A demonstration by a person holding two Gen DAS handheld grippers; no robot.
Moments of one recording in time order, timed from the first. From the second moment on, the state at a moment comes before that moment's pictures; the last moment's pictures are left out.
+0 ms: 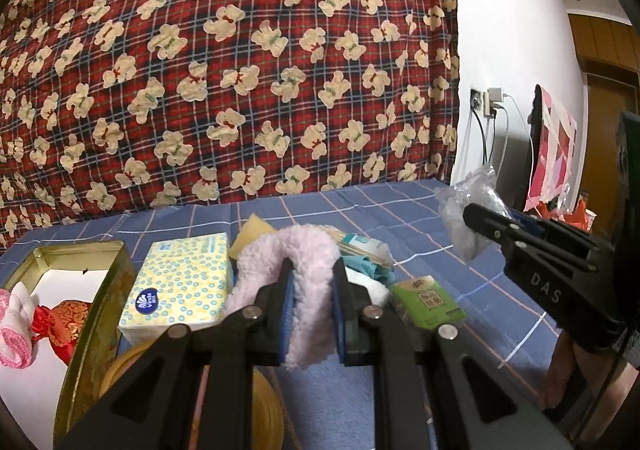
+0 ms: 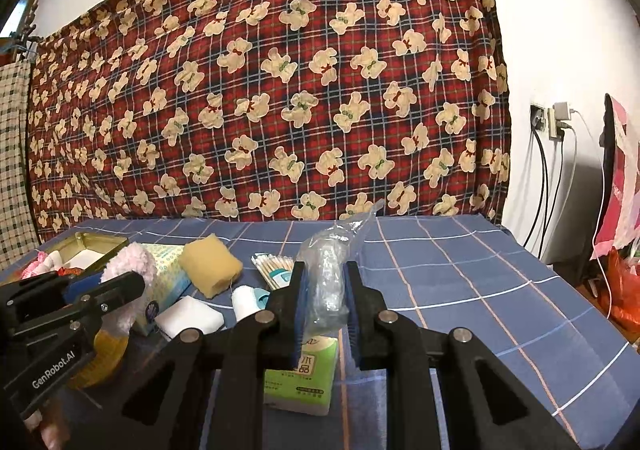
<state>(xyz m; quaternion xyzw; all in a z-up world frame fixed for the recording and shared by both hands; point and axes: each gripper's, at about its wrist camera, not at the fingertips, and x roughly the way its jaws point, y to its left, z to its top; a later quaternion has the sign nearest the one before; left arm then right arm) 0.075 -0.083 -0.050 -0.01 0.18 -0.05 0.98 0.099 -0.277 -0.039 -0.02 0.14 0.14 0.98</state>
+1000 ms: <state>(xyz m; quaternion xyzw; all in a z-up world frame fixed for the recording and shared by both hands) 0.063 -0.052 -0.047 -0.02 0.15 0.00 0.99 0.089 -0.237 -0.040 -0.02 0.13 0.19 0.97</state>
